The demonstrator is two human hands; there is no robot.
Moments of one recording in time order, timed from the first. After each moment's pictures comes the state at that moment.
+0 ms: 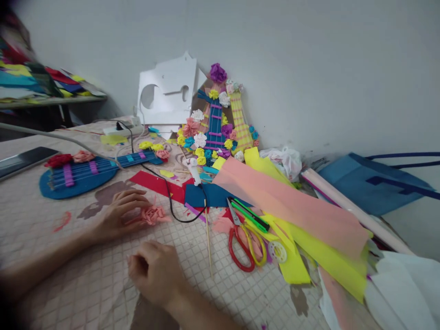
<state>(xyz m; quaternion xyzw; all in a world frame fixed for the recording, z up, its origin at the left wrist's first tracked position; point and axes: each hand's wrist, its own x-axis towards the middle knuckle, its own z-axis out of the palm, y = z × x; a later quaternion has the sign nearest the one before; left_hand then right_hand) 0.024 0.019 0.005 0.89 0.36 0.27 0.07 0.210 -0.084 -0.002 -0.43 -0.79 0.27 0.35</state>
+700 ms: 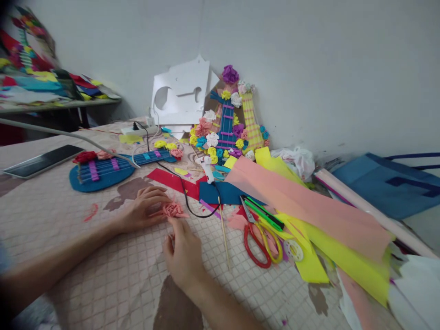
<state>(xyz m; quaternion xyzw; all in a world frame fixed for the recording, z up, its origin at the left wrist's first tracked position) 0.026 0.018 0.006 0.89 0.35 0.26 0.12 0.206 -0.077 -0.011 -0.52 -0.74 0.21 0.37</state>
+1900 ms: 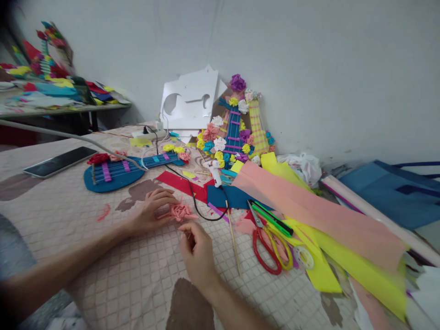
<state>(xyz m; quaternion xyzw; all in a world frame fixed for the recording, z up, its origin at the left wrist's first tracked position) 0.023 0.014 -0.004 0.87 0.35 0.32 0.10 0.209 -0.076 -0.013 -0.50 -0.65 0.33 0.46</state>
